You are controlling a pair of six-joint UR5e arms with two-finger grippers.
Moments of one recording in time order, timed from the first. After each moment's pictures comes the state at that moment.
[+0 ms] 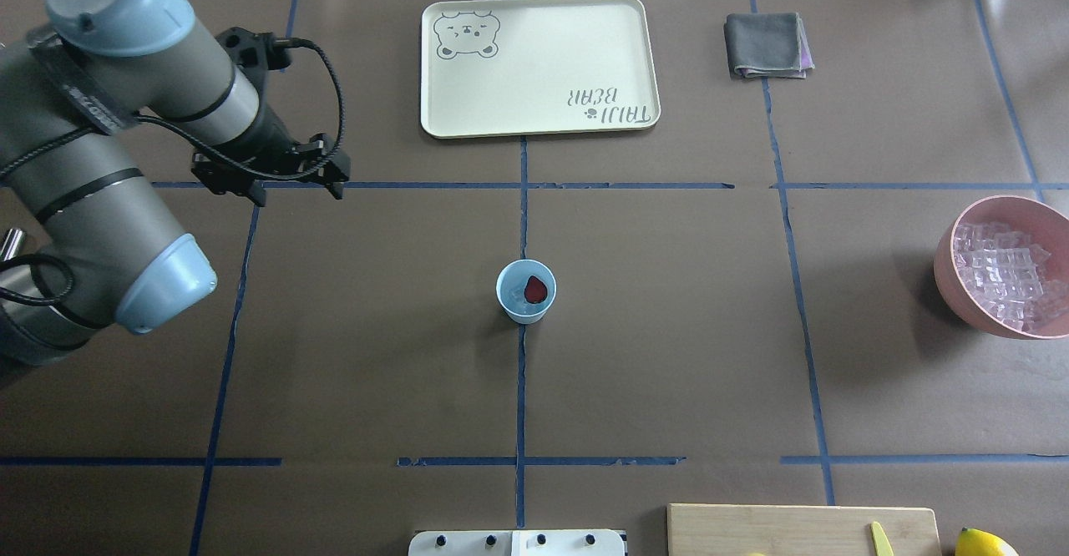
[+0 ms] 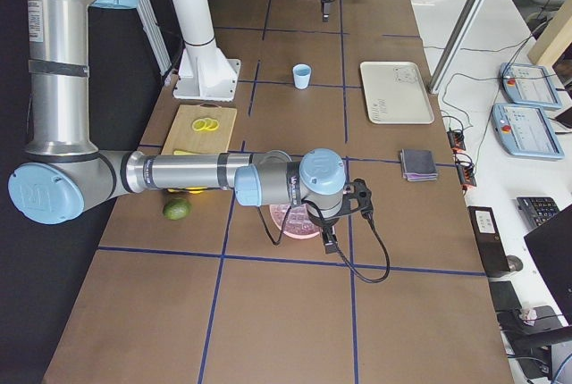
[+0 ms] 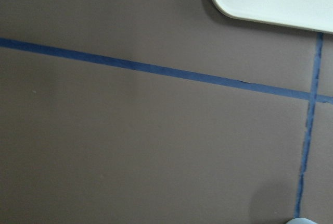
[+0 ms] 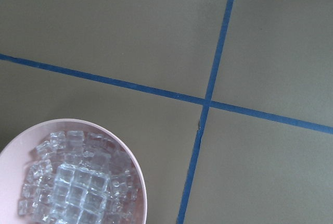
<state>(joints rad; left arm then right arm) -0.85 -2.03 -1.87 -1.47 -2.15 -0.99 1.61 -1.64 1.68 -1.47 2.43 -0.13</state>
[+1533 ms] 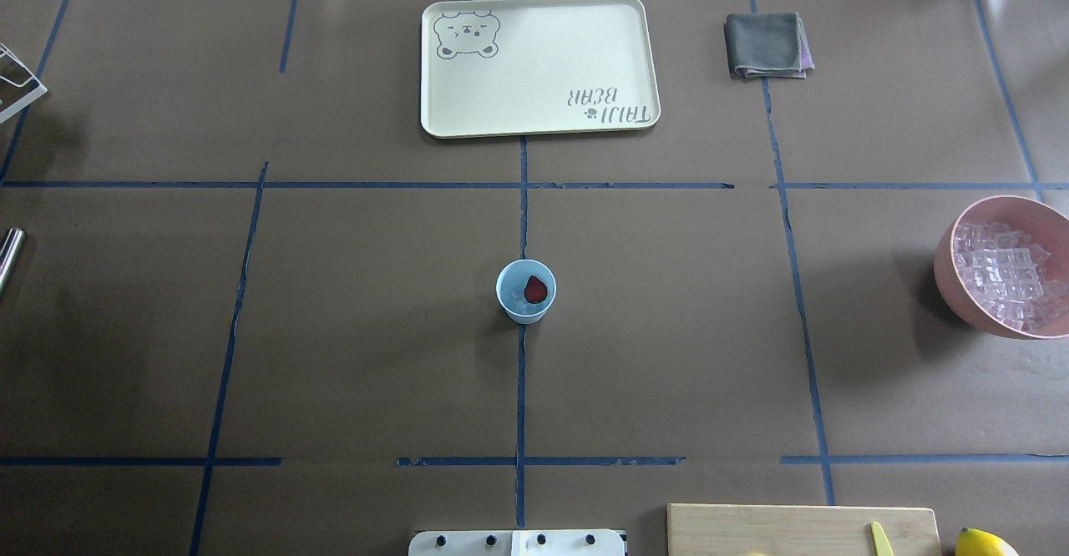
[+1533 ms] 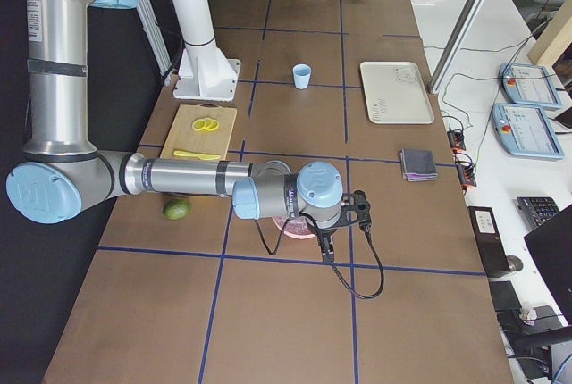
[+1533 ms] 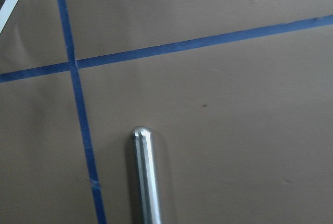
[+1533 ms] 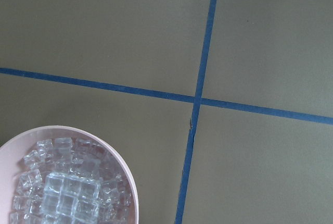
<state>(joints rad) -1.19 -1.50 -1.47 -2.16 -2.22 -0.50 1.61 -1.64 1.65 -1.43 2.44 -0.07</state>
